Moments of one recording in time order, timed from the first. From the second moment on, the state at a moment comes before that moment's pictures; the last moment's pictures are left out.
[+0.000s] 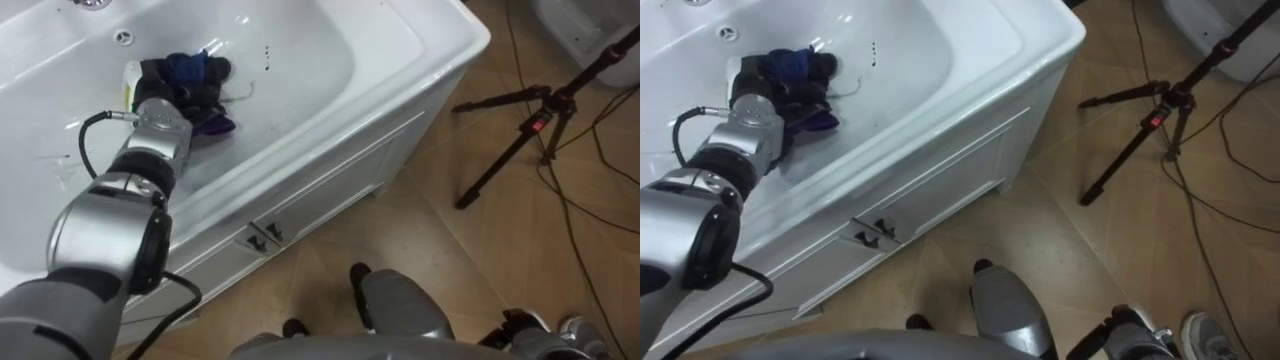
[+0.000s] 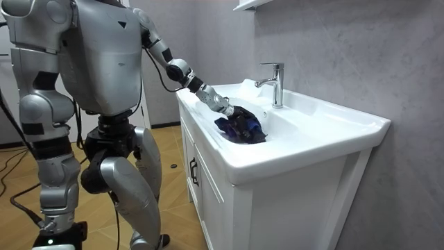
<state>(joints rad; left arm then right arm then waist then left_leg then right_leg) -0.74 0.25 -0.14 1.22 -0.05 0.08 0.35 -0.06 -0.26 0.19 1.31 -0.20 0.21 -0.15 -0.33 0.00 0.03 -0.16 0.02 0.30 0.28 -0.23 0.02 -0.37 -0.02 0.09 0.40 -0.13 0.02</state>
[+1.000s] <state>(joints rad) -0.77 0.20 -0.32 1.12 -0.01 0.08 0.33 -0.10 -0.24 0.24 1.33 -0.20 0.17 -0.13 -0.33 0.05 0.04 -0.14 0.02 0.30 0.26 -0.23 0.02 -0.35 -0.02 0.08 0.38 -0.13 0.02</state>
